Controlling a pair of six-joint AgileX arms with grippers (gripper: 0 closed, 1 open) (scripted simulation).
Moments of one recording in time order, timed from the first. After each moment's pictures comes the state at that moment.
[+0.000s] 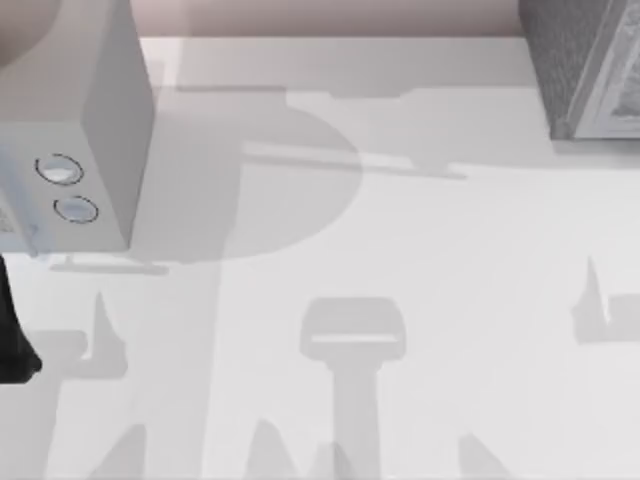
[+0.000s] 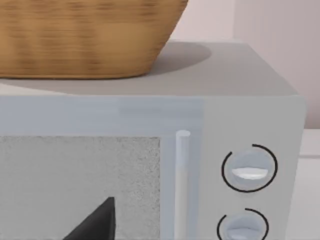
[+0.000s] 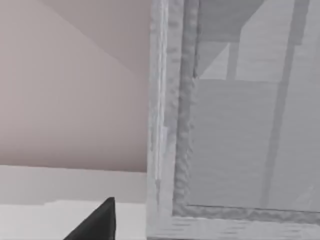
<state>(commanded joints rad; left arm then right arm) 0.00 0.00 0.00 0.00 0.00 0.00 0.01 0.24 0.31 -0.05 -0.01 -0.03</state>
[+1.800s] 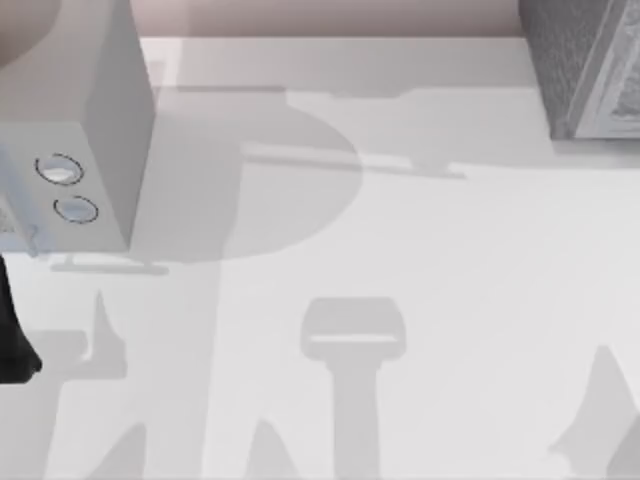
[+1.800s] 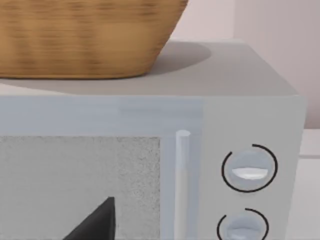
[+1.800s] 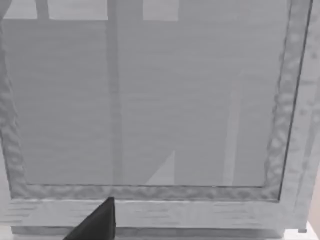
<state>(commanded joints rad) 0.00 0.00 0.00 0.00 0.00 0.00 -0.81 1.23 0.29 0.95 -0.80 0.01</state>
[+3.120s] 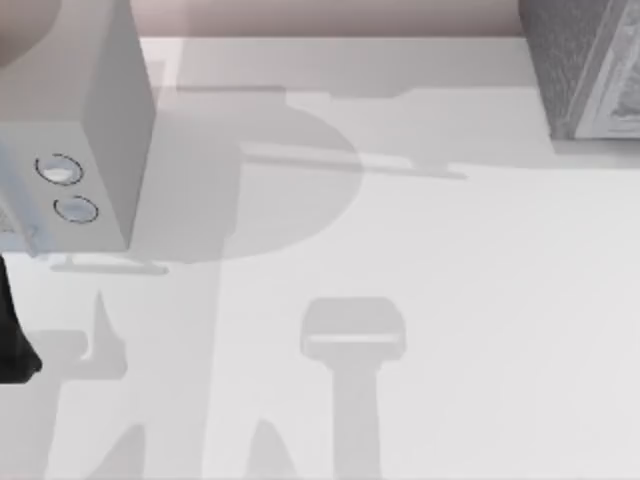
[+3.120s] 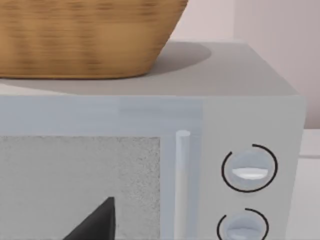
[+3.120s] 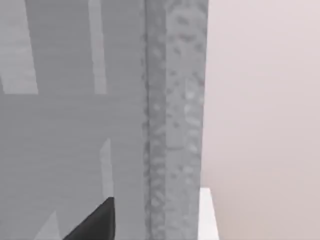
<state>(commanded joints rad) 0.00 0.00 0.00 0.00 0.00 0.00 -1.04 1.51 0.78 0.74 -1.04 0.02</state>
